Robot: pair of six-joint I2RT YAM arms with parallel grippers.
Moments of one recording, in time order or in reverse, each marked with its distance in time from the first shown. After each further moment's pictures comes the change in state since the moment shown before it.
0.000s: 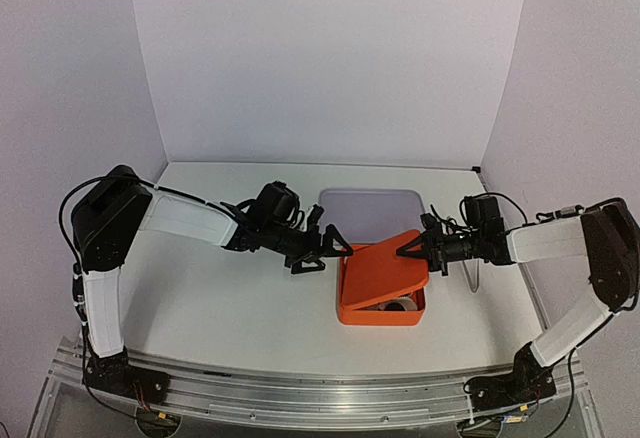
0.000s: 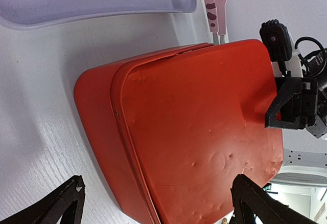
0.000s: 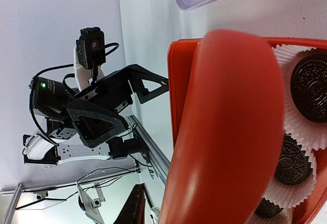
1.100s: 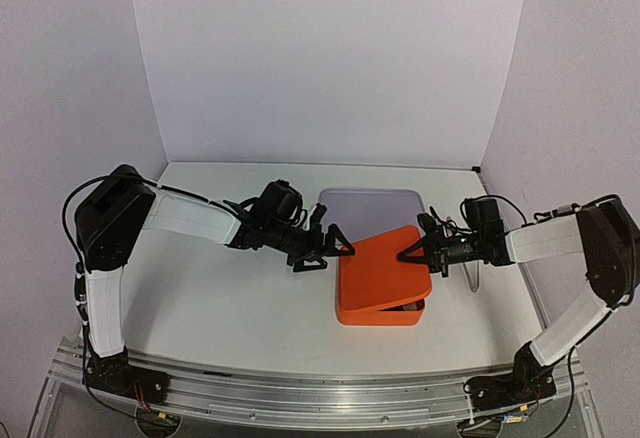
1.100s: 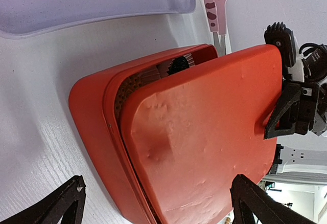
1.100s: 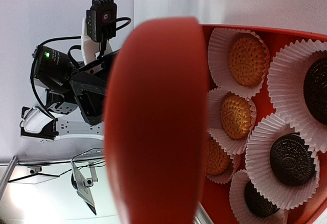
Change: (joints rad) left arm -0.002 0.021 0.036 -0.023 0.000 0.025; right arm -0.015 0.028 -0.007 0.011 -0.110 -0.129
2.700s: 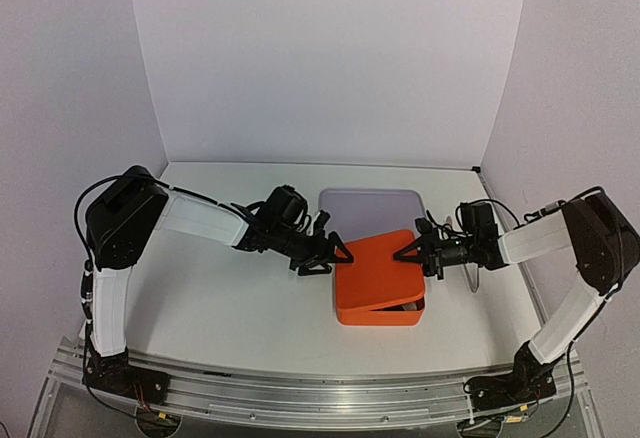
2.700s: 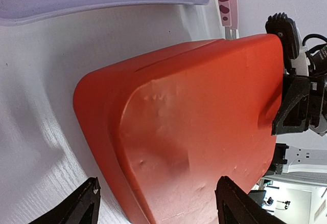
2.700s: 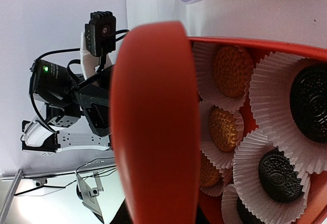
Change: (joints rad) left arm -0.002 0.064 0.038 -0.015 0.020 -0.001; right arm 0.003 0.089 -0.009 0.125 0.028 0.096
